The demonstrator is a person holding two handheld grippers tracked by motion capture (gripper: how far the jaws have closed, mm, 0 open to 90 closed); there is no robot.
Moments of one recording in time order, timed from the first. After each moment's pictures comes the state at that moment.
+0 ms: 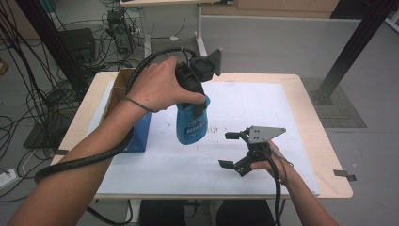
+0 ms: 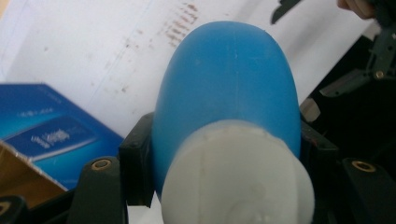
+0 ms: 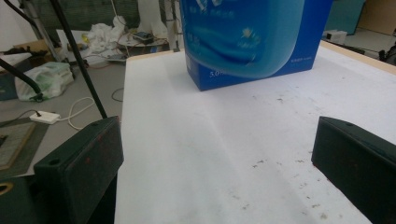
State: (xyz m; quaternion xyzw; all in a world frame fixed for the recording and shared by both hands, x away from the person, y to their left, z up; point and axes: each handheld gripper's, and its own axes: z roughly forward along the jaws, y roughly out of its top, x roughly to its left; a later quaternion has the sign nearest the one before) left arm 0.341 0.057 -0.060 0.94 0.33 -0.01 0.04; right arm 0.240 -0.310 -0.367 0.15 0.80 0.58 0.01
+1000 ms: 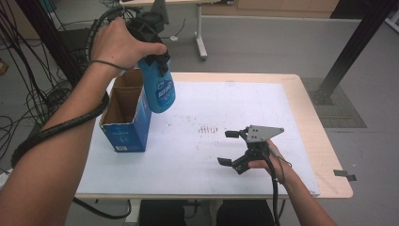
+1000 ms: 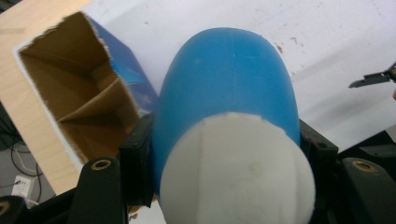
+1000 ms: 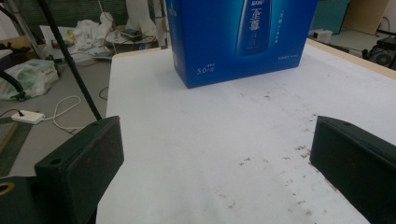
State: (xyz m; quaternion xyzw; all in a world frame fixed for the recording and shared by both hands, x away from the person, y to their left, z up) left arm 0.384 0.160 -0.019 0.84 0.54 0.03 0.09; right arm 0.238 -0.306 -0.369 0.16 0.80 0.57 0.03
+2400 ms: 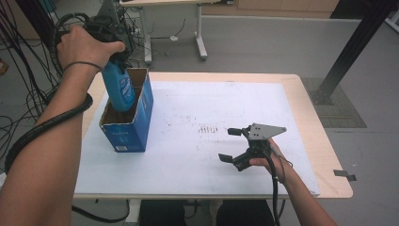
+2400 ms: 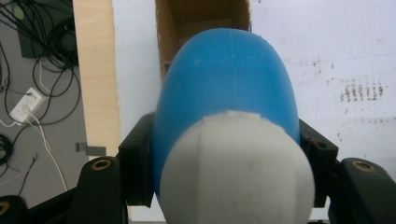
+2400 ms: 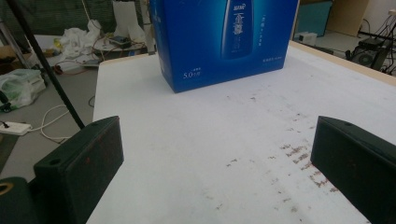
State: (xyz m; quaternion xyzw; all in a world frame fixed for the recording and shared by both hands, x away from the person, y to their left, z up) left arm 0.404 0.228 -0.051 0.72 0.69 0.05 0.03; right arm 0.235 -0.309 -0.373 0.18 0.79 0.58 0.05
